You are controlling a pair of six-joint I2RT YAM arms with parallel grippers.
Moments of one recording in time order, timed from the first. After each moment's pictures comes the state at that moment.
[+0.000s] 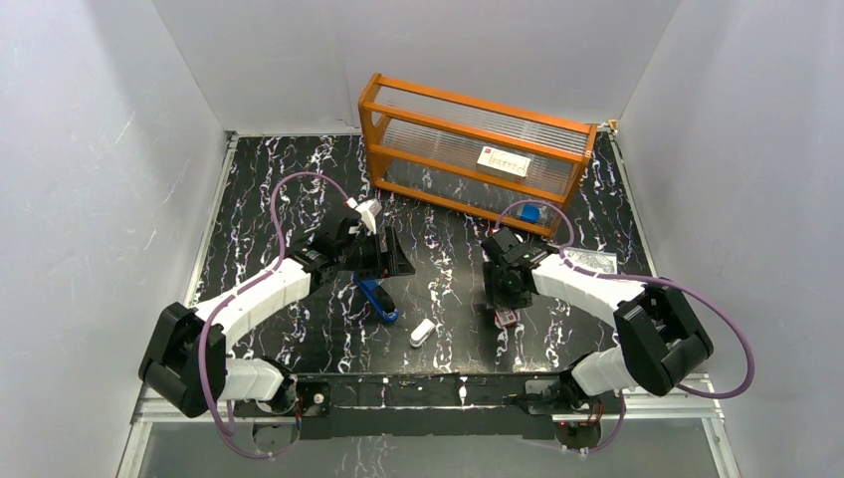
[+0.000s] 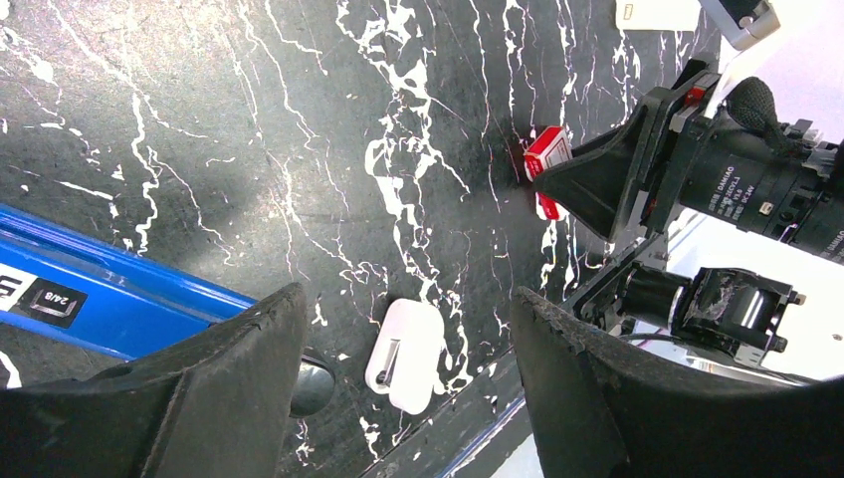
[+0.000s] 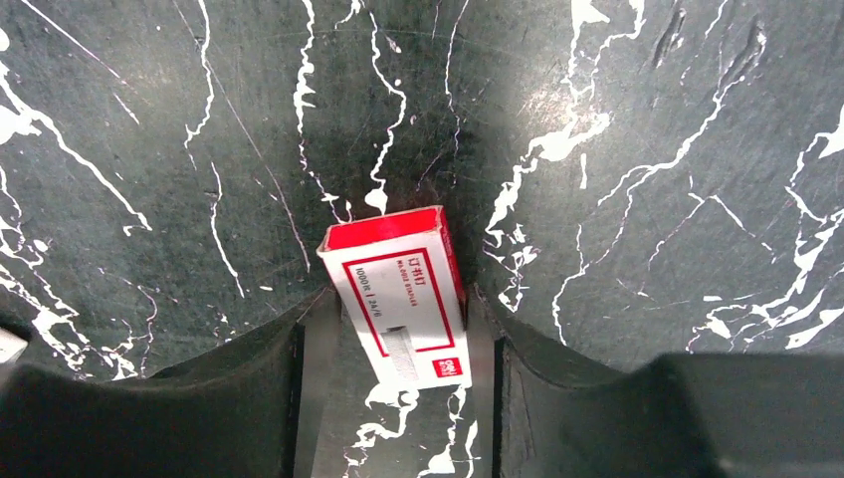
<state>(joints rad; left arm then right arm) -0.57 1.30 0.79 -0.24 0.35 -0.64 0.65 1.39 0.74 -0.64 0.12 0.52</state>
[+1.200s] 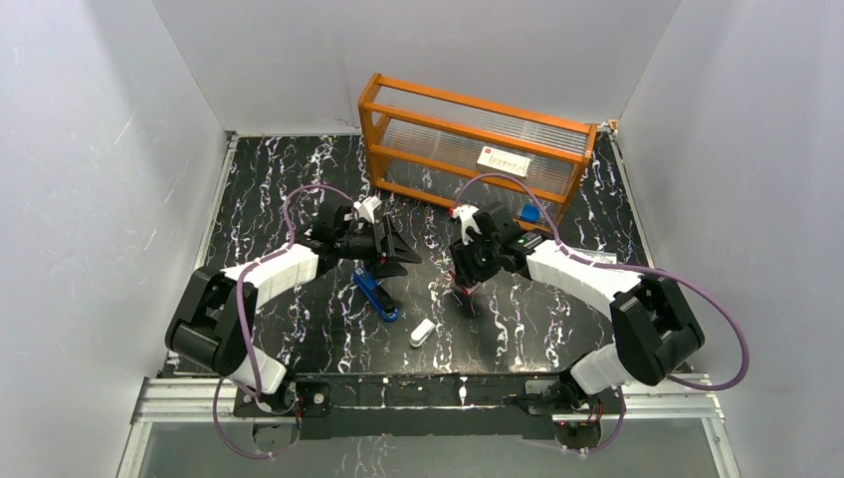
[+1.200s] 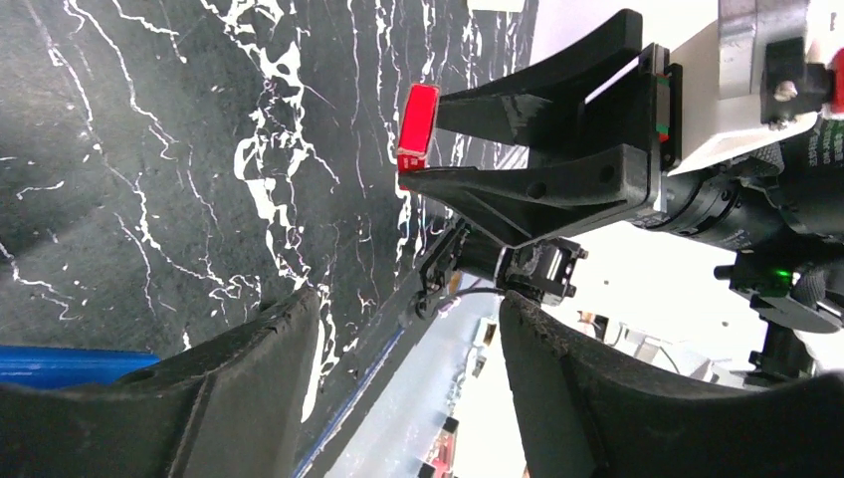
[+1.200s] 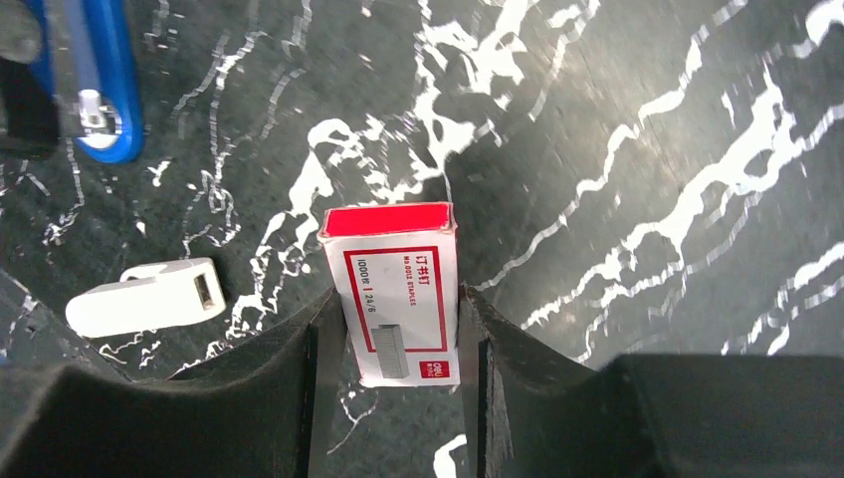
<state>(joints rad) -0.43 1.50 0.78 0.00 0.76 -0.89 0.64 1.44 0.88 -0.42 -0.20 0.11</state>
